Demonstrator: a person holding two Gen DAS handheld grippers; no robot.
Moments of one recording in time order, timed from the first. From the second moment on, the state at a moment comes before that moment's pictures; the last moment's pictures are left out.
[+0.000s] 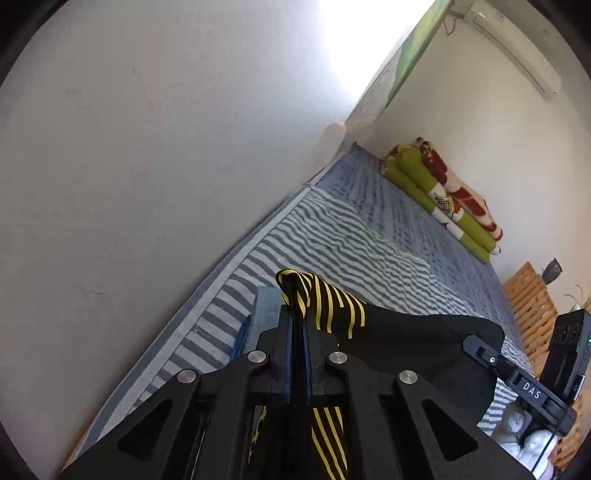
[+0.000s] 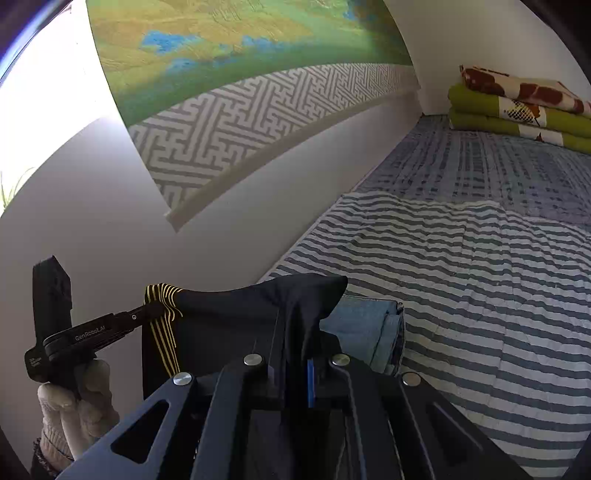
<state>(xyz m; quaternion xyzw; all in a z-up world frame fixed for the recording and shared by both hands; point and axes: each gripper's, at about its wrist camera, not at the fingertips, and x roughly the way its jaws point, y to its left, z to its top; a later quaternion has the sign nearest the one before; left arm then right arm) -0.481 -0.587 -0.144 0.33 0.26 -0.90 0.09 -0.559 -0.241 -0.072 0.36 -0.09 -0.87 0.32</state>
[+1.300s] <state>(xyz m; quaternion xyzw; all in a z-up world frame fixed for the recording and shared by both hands) -0.258 -0.321 -0.164 0.46 0.20 -0.86 0.01 -0.246 -0.074 -0.070 0.44 0.01 -0.85 0.31</state>
